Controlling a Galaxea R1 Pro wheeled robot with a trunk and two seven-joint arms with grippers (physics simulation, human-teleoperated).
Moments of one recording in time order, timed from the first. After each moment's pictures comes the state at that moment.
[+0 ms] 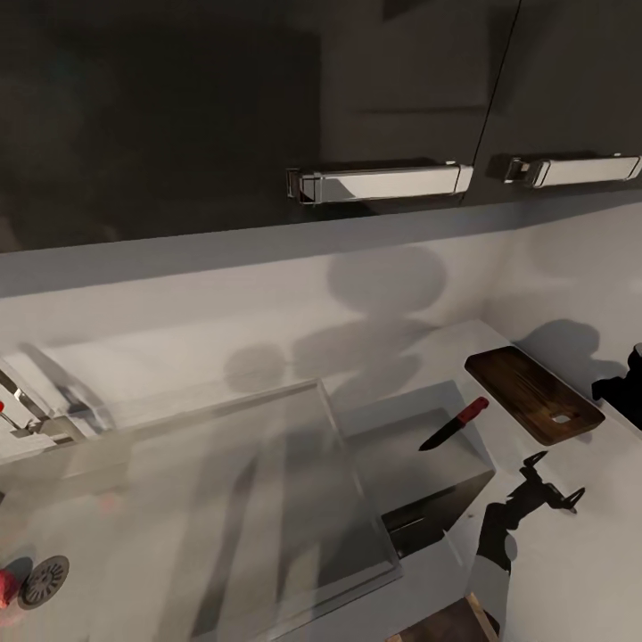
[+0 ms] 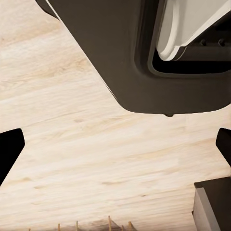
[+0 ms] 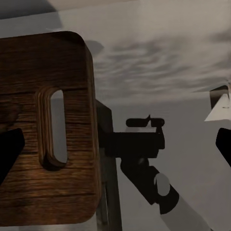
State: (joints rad) left arm 0.02 -0.07 0.02 -0.02 0.01 0.09 -0.01; right arm -1.27 -0.50 -0.46 -0.39 -0.72 0.64 -0.89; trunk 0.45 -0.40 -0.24
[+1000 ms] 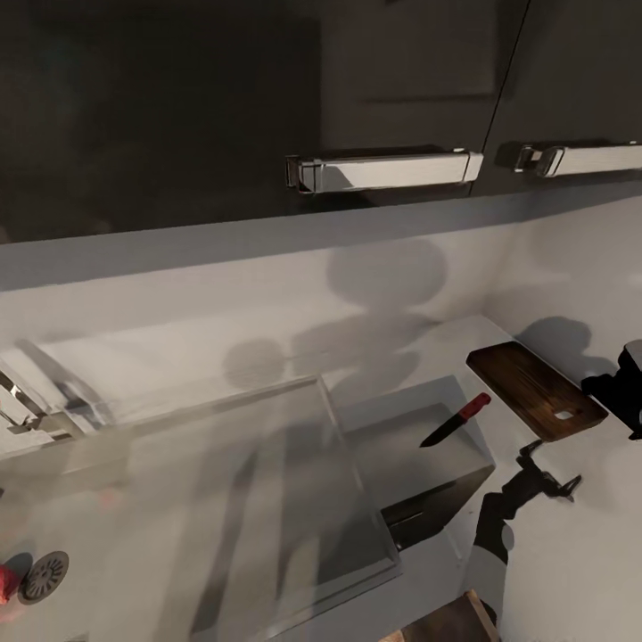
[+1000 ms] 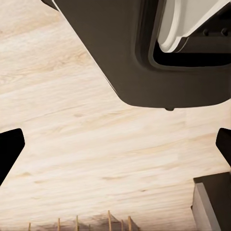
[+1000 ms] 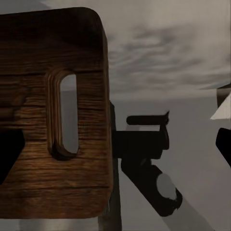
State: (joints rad) left arm 0.02 -0.07 0.02 -0.02 0.01 0.09 -0.01; right arm -1.27 -0.48 -0.45 -0.39 -0.72 0.64 -0.86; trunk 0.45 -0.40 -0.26
